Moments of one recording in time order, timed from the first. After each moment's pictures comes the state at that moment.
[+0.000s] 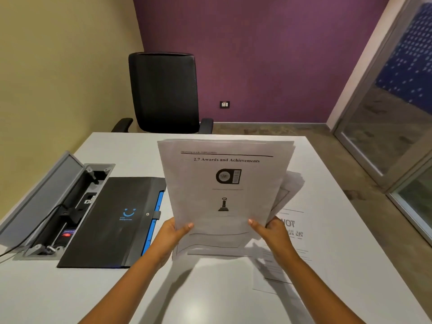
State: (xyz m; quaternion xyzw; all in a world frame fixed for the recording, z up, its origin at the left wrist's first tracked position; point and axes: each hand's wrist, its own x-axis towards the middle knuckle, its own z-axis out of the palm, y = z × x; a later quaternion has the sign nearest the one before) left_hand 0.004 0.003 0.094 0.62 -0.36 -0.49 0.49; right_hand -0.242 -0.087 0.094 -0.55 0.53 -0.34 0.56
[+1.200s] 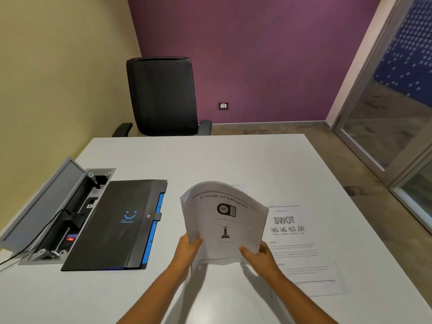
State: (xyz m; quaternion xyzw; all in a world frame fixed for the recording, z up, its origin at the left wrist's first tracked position) left_hand -0.048 0.007 0.070 0.68 -0.29 -0.48 0.47; right_hand -0.236 -0.048 0.040 -0.53 0.56 -0.28 0.57
